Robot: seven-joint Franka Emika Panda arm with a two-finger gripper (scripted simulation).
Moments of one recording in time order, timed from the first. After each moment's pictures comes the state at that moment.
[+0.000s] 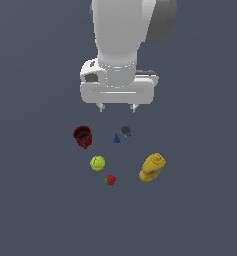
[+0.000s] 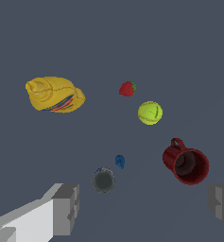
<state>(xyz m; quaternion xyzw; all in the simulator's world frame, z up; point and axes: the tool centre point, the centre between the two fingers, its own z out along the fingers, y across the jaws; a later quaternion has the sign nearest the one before) -0.005 -0.002 0.317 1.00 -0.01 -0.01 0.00</state>
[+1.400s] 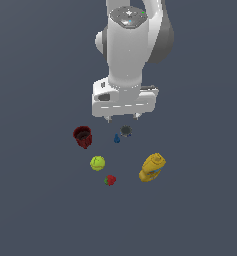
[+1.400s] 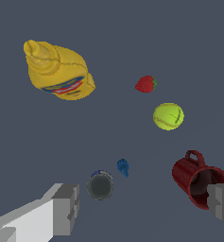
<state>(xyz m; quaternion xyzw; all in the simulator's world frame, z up) -0.013 0.017 0.262 1.00 0.07 -0.01 0.00</state>
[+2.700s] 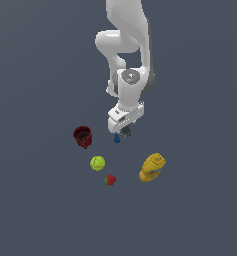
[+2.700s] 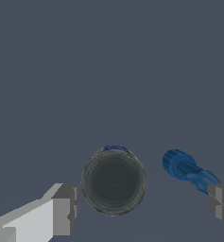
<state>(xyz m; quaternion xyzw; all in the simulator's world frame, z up) -0.120 0.042 0.083 0.95 0.32 0.00 0.00</state>
